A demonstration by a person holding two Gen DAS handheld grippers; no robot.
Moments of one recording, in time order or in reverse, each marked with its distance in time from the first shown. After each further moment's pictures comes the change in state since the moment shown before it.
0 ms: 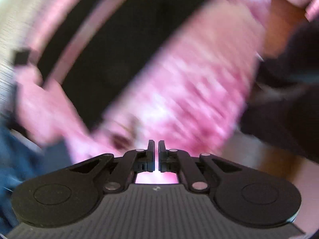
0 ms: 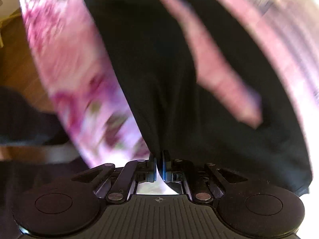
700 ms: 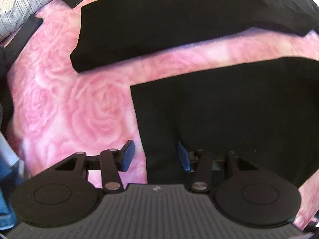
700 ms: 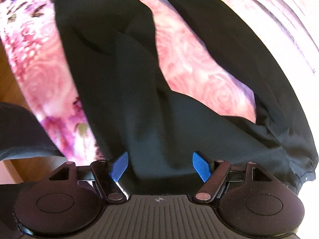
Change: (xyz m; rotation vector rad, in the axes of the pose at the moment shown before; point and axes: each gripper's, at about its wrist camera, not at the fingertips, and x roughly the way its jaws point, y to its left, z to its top) left arm 0.110 0.248 0.062 -0.617 -0.112 -0.106; right arm 0.000 -0.046 0.053 0.150 0.028 -0.014
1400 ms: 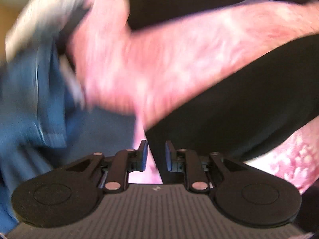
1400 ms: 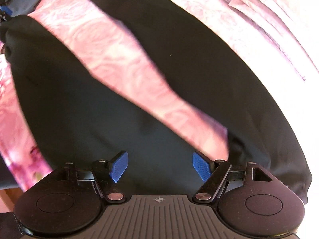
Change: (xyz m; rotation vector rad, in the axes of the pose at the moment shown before) left arm -0.100 -0.044 -0.069 0.078 0.042 0.290; right arm 0.026 -0.084 0.059 0.029 -0.115 -0.024
